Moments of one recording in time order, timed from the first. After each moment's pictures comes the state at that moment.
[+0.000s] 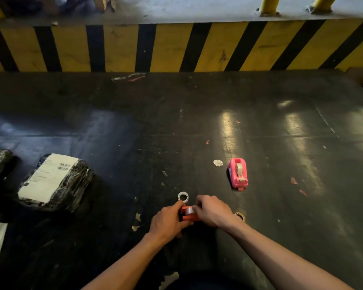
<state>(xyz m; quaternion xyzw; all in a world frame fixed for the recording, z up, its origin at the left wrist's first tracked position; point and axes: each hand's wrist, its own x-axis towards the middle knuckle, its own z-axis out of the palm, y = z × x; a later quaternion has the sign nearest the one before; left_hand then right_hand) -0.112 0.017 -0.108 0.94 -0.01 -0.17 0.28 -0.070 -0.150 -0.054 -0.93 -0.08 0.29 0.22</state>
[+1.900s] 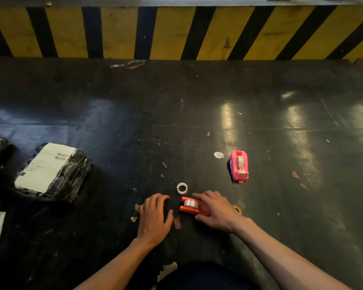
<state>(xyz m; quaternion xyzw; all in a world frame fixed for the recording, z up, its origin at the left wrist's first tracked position) -0.139 0.046 -0.147 0.98 0.04 -0.03 0.20 -0.077 -0.182 -0.095 -0.92 -0.22 0.26 0.18</state>
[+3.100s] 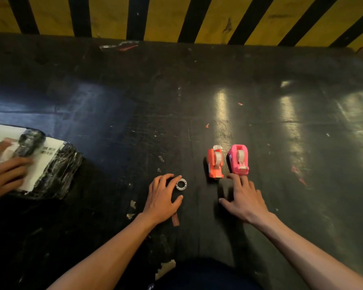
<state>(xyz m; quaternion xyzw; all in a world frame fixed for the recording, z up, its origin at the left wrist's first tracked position) -0.084 0.036 -0.137 0.97 -0.04 -0.10 0.23 -0.068 -0.228 -0.075 -0.97 -0.02 0.20 0.12</state>
